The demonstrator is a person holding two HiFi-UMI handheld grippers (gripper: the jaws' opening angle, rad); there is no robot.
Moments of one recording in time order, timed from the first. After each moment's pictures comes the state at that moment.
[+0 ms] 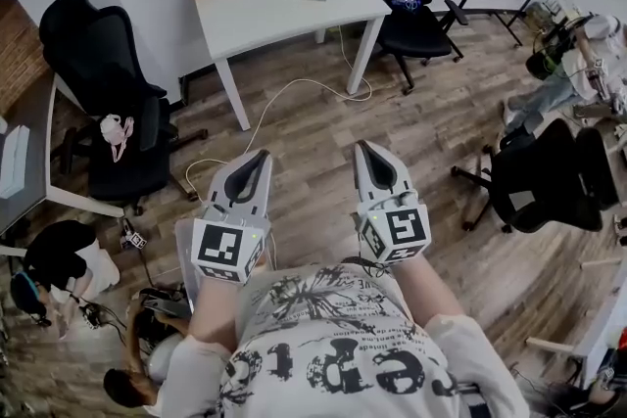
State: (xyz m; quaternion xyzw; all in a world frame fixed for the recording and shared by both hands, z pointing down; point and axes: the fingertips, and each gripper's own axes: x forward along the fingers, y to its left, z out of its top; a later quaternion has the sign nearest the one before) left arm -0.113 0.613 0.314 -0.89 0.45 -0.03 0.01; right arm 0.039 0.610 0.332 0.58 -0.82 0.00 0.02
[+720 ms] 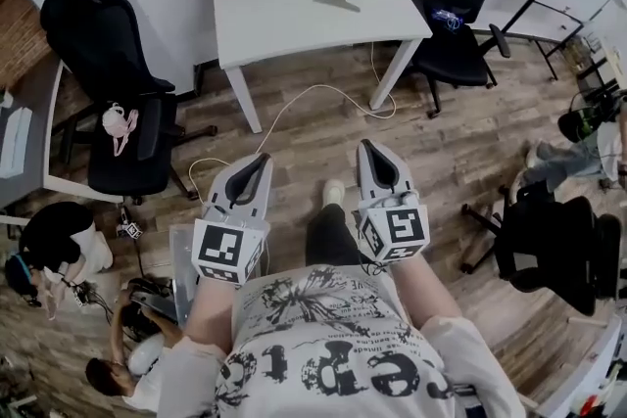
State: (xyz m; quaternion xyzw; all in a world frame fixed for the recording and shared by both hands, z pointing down) left arm -0.097 0.457 0.357 -0.86 0.50 -0.07 -0.03; right arm 0.060 0.427 0.372 0.53 -0.84 0.03 0.03
